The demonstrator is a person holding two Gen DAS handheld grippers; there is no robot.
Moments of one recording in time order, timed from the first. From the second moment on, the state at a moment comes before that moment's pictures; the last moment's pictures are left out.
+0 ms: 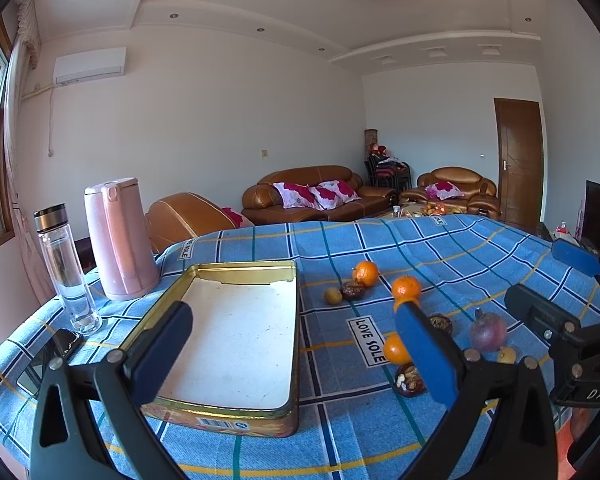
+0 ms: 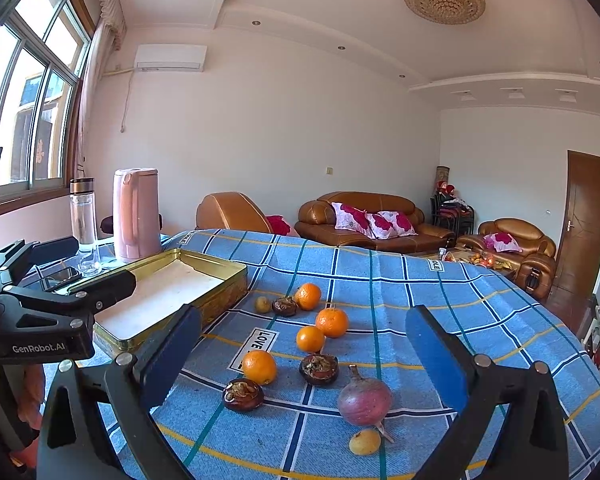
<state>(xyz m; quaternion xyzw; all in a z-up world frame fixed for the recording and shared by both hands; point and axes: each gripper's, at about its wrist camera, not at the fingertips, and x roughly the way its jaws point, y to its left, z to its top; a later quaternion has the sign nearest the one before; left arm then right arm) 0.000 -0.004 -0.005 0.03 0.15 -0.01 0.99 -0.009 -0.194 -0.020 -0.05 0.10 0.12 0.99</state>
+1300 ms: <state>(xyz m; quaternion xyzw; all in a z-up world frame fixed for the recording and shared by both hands) 0.018 -0.028 -0.034 0.04 0.20 -0.04 0.98 -0.002 -0.202 -0.047 -0.06 0.13 0.09 0.98</state>
